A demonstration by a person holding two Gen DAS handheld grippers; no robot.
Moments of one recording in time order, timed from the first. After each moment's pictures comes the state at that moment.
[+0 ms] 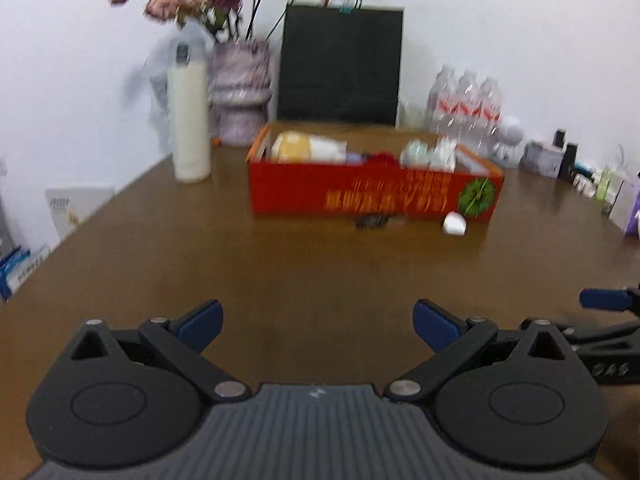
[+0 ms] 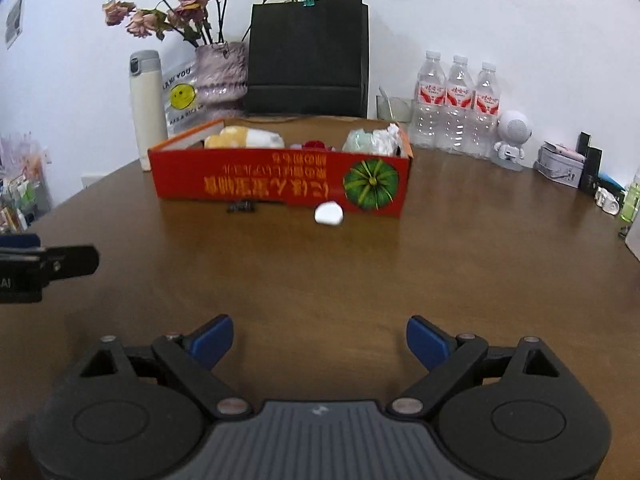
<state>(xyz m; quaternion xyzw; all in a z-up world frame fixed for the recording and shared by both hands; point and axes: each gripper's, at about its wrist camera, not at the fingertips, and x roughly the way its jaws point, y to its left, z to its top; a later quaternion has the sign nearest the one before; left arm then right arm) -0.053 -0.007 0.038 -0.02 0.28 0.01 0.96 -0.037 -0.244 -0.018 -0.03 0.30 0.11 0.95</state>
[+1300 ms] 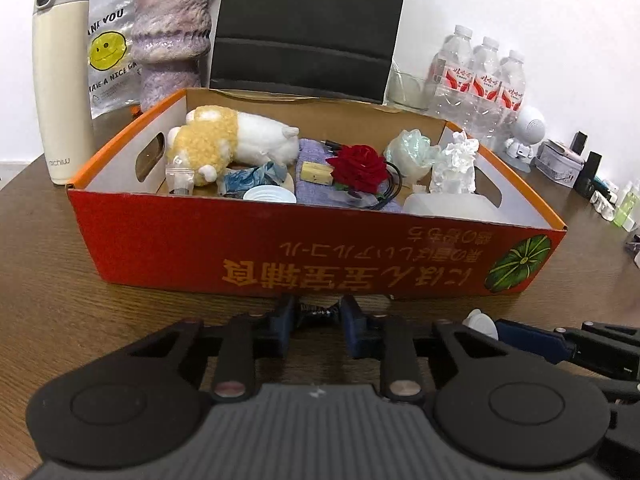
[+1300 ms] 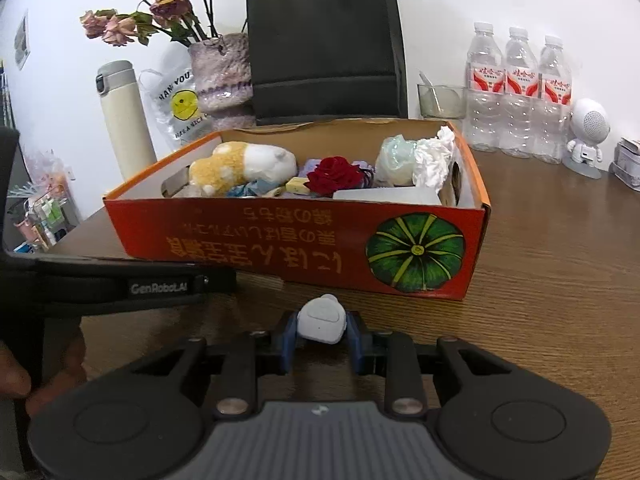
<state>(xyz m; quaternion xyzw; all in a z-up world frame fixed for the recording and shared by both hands) 0.147 -0.049 0.011 -0.06 0.34 -0.03 0.94 0.119 -0.234 -0.028 0.01 0.32 0.18 0.93</state>
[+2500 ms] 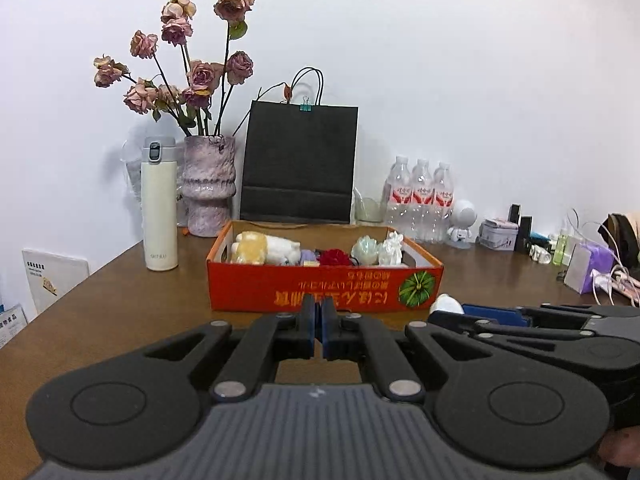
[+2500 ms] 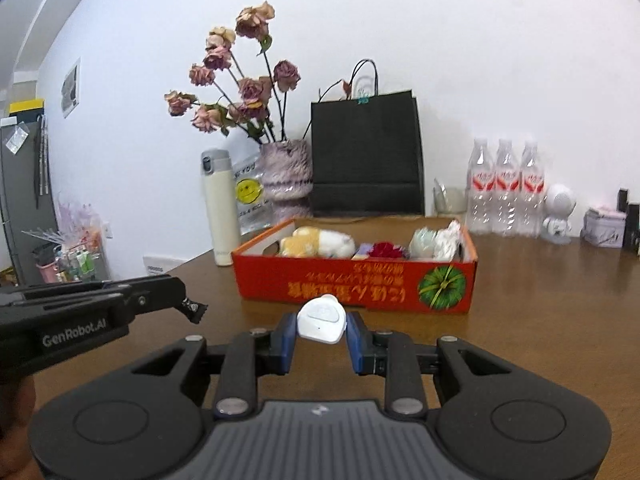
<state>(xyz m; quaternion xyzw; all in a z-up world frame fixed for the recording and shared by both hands) -0.077 -0.039 0.085 -0.03 0.14 -0.04 0.99 -0.057 -0.219 0.032 0.02 0.17 0.19 0.97</state>
